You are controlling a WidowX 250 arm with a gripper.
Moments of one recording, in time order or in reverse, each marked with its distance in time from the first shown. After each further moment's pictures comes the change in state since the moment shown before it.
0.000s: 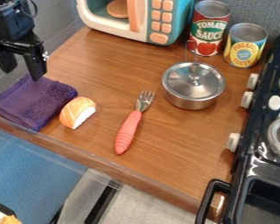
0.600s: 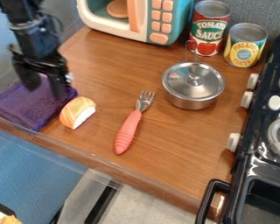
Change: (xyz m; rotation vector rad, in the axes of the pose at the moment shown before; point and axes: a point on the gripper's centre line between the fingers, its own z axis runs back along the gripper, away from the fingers) arm -0.014 -0.067 -0.005 -0.063 0.014 -0.149
